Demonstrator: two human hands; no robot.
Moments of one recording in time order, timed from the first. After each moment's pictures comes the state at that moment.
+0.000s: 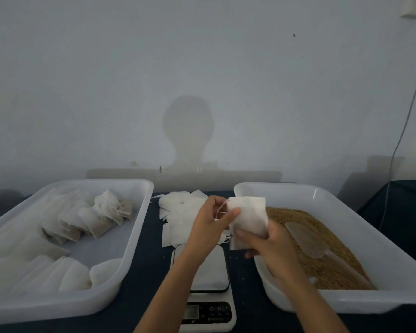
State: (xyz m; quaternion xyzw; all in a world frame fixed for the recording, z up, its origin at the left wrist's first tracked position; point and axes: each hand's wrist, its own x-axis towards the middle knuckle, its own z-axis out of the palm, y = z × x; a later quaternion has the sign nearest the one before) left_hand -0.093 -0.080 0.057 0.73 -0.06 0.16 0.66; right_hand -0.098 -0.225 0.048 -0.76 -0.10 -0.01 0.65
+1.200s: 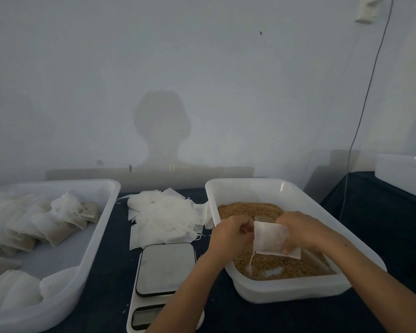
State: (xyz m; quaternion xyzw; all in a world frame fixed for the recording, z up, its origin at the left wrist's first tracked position) left_hand -0.052 -0.173 0.024 0.90 -0.15 0.14 0.39; right_hand -0.049 -0.346 0.092 -0.99 -0.10 0.09 -0.01
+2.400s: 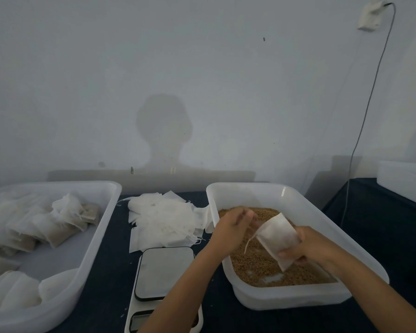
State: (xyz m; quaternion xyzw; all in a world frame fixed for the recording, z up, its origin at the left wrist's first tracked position) left_hand -0.046 -0.173 0.041 0.79 -0.15 0.06 0.60; right_hand -0.054 -0.374 0.064 -0.87 -0.02 0.13 0.48
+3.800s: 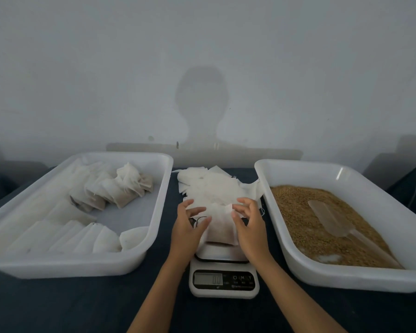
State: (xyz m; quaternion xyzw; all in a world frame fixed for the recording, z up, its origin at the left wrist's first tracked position) left_hand -0.107 -0.002 -0.048 0.75 0.08 0.21 0.62; right_hand -0.072 -0.153 -0.029 -0.78 -0.15 -0.10 0.59
